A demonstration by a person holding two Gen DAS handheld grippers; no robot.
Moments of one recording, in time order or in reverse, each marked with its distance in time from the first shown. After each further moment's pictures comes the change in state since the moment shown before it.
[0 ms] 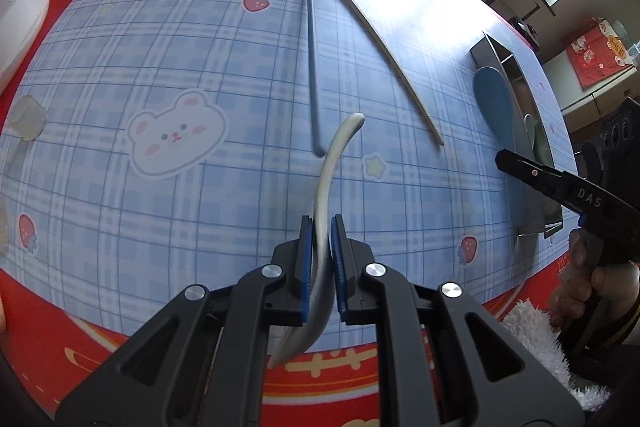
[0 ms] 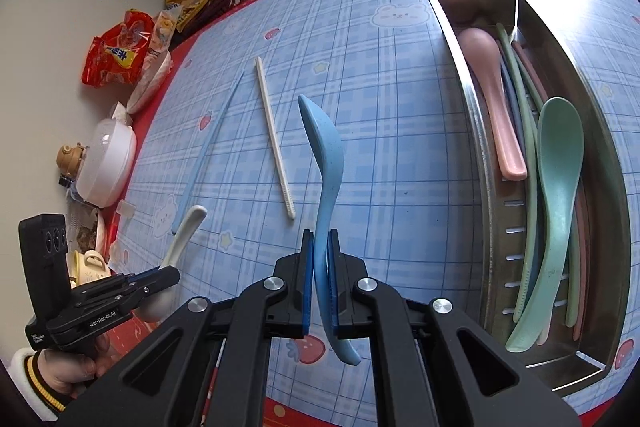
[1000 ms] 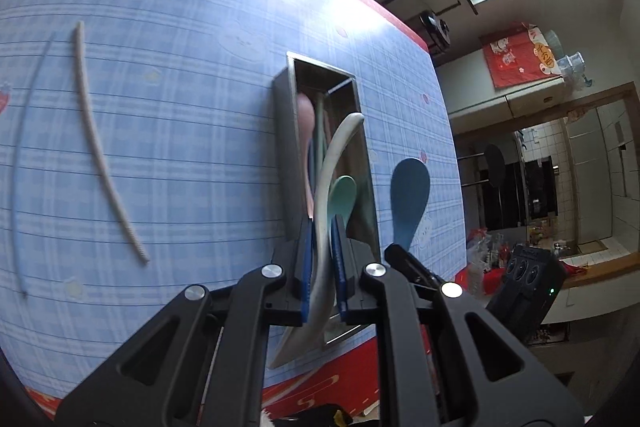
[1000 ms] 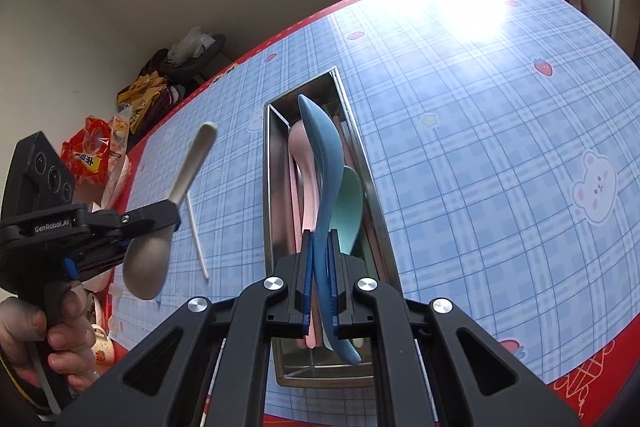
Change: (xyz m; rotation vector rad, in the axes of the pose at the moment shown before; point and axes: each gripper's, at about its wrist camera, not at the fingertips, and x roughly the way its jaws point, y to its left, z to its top) left arm 0.024 -0.186 0.100 0.009 0.122 -0.376; right arm -0.101 -0.106 0.001 0.233 -0.214 -0.099
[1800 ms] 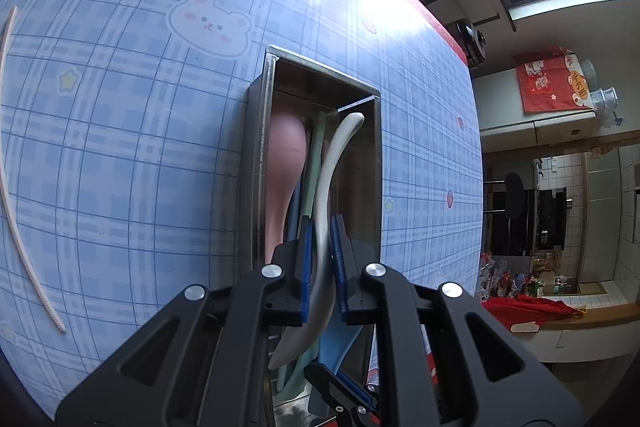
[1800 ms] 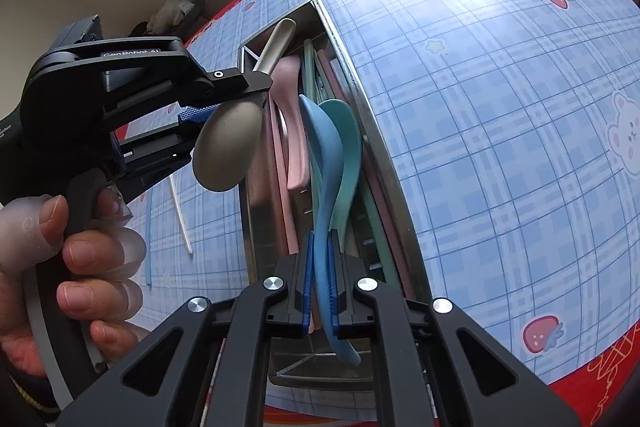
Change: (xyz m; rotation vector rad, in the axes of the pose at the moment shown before) left arm 0.103 -0.016 0.055 -0.145 0.011 0.056; right arm 0.061 0.011 -0.010 0.063 0.161 -0.013
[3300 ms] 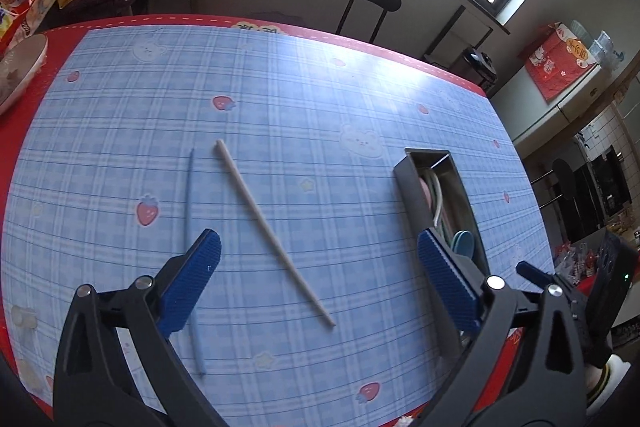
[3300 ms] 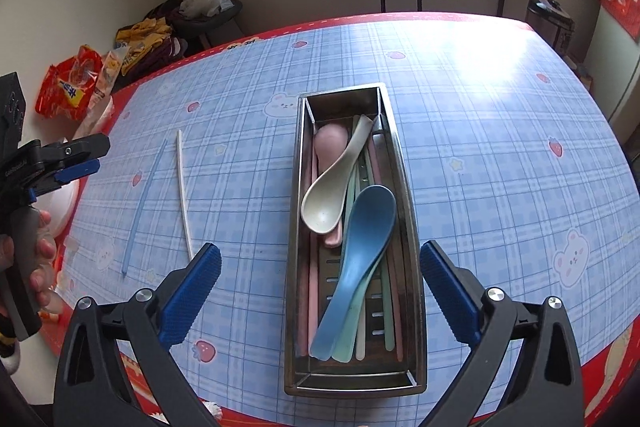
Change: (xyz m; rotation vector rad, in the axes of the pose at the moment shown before) left arm -0.182 0.099 -0.017 0.299 -0.296 0.234; right arm -0.039 0.070 0.015 -0.358 -0.144 -0.187
